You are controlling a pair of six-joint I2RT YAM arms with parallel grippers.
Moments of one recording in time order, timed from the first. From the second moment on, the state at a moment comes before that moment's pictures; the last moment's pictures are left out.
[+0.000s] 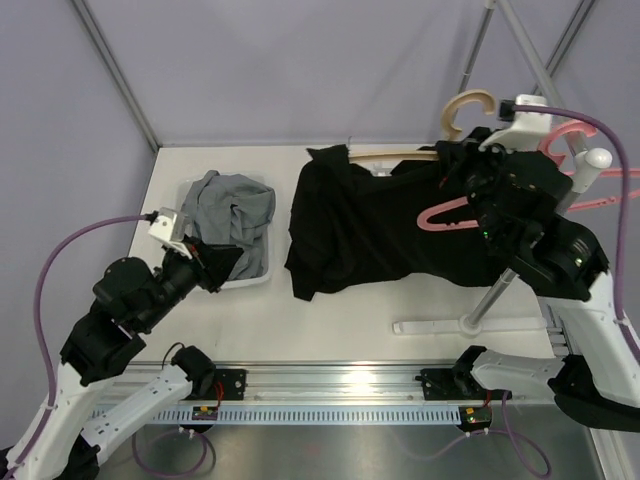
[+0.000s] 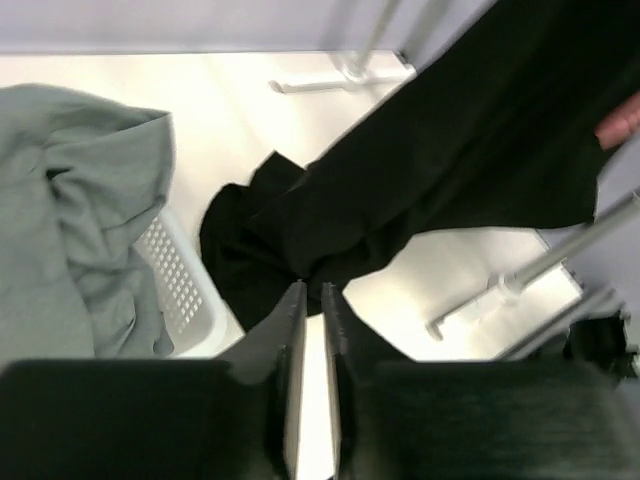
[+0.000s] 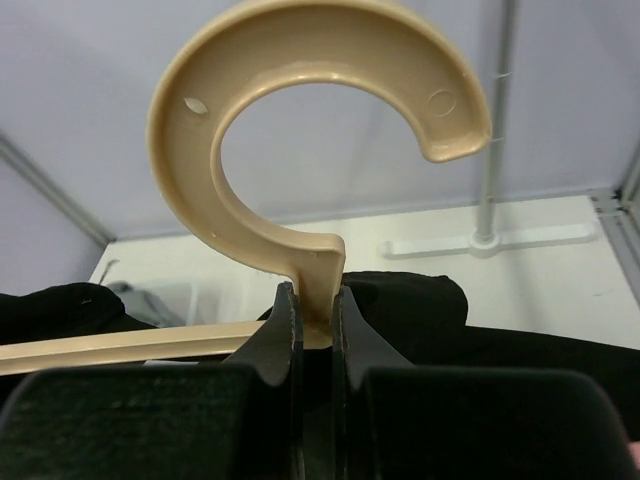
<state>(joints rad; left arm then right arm) -0.66 0.49 1.04 -0.67 -0.08 -0.38 0.79 1.11 1.77 -0.68 0.70 0.26</state>
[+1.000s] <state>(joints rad) -0.66 0.75 1.04 -0.38 0.23 -0.12 0.79 1.22 1.92 -0.78 0.42 0.27</state>
